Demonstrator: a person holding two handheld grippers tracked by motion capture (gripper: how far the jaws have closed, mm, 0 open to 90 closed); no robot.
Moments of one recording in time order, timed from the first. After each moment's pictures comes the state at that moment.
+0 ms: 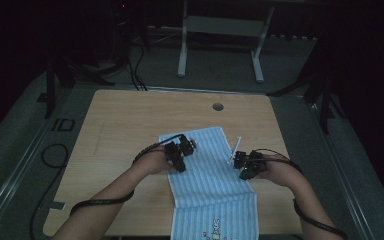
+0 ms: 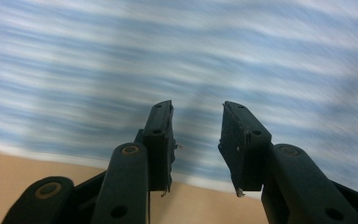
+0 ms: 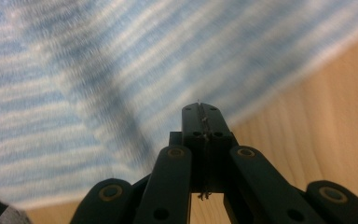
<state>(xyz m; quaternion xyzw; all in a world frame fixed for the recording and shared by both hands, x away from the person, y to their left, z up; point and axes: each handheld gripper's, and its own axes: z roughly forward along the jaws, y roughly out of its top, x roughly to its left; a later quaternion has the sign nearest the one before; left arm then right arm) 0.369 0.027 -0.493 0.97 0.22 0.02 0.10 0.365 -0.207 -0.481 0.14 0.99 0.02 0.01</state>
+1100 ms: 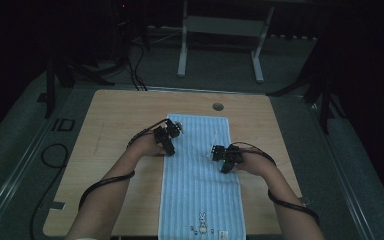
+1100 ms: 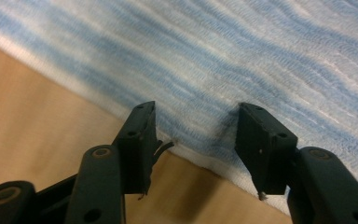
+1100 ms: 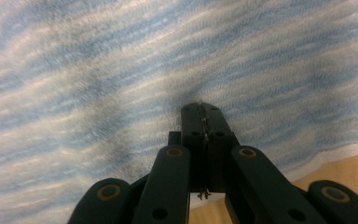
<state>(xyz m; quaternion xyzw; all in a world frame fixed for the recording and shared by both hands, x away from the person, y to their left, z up) 0.462 0.072 -0.519 0.95 0.30 0.06 0.09 0.409 -0.155 -0.516 0.14 0.99 0.00 0.00</state>
